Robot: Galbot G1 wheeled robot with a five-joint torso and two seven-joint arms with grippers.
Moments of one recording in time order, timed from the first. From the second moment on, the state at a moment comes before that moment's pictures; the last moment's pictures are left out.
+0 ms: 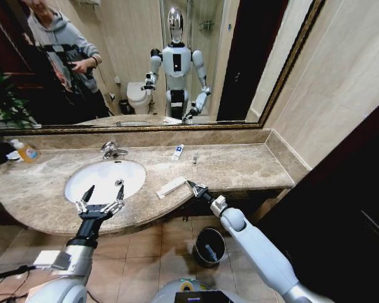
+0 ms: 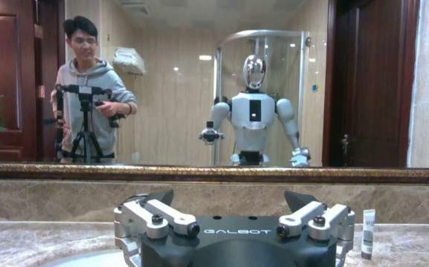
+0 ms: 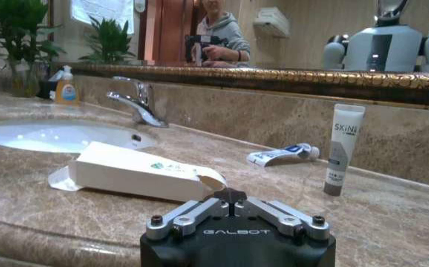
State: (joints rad) left arm 1.84 -1.36 -0.82 -2.47 -0.37 0.04 0.05; right arm -0.95 1.18 0.06 1.54 0.23 0.14 -0.24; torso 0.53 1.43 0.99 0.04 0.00
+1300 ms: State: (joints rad) left arm 1.84 -1.36 -0.82 -2.47 -0.37 0.04 0.05; right arm -1.20 1.08 0.39 1.86 0.35 0.14 -0.24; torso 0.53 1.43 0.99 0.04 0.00
